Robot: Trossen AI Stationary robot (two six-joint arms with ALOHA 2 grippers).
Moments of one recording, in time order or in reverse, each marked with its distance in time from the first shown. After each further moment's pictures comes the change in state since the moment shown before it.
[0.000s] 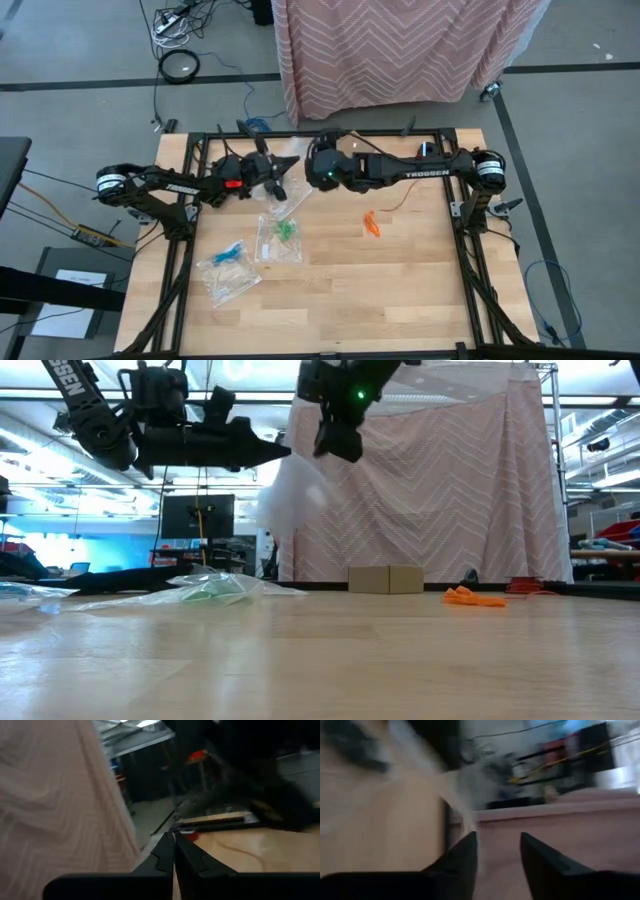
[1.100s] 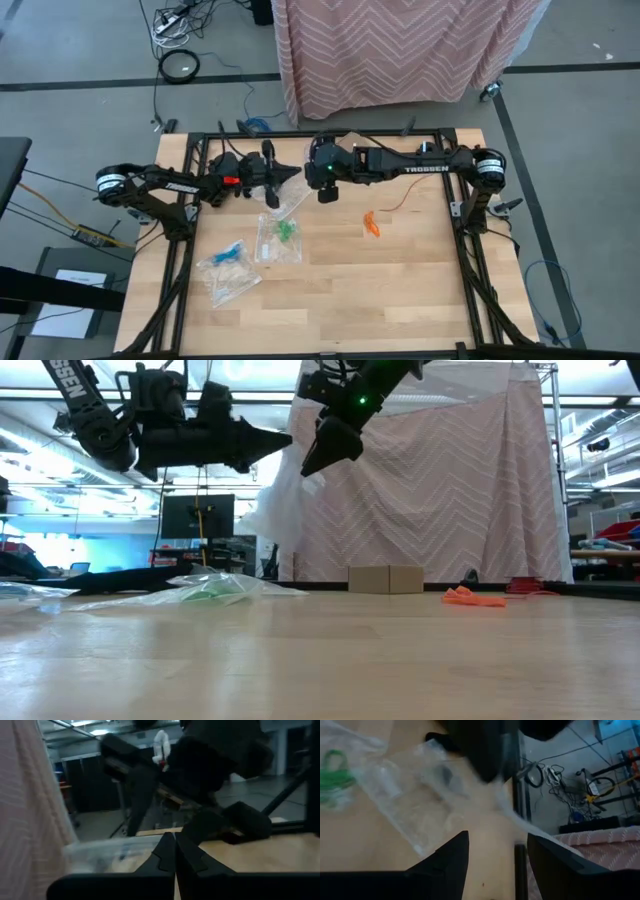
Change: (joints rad) left arm 0.049 0.000 -0.011 0.040 0.318 -0.161; right arm -0.045 -0.003 0.000 -0.083 -0.403 0.191
